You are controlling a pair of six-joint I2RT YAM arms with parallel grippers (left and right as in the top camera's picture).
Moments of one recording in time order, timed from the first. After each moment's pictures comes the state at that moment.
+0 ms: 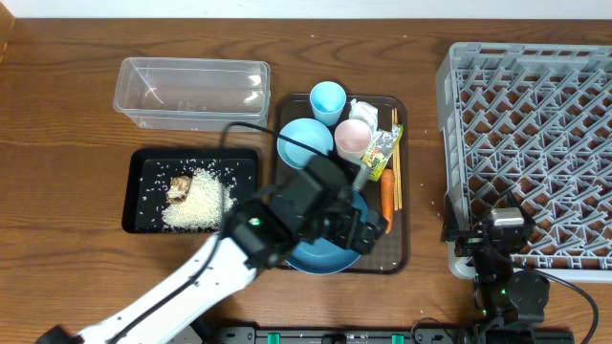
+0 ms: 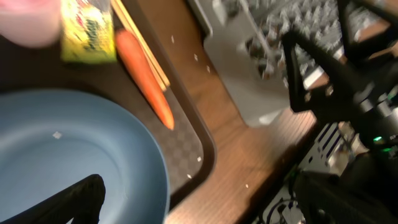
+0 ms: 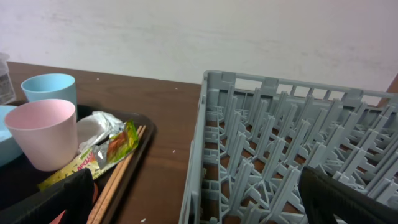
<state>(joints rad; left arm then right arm) -0.84 1.28 0.98 -0.52 0.30 -0.48 -0.02 0.01 0.01 -0.07 -0.07 -0.08</state>
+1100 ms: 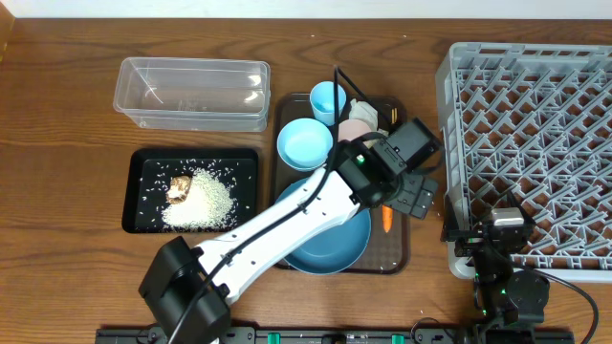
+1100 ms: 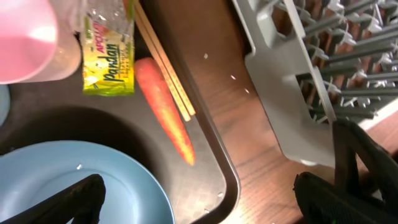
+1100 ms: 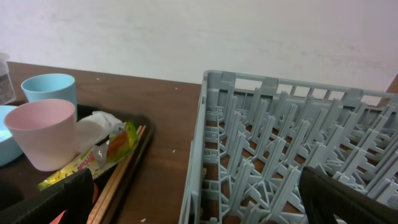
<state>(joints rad) -0.93 1.81 1.62 -0.91 0.06 -0.50 -0.02 0.01 0.01 -0.07 -0.07 -0.08</state>
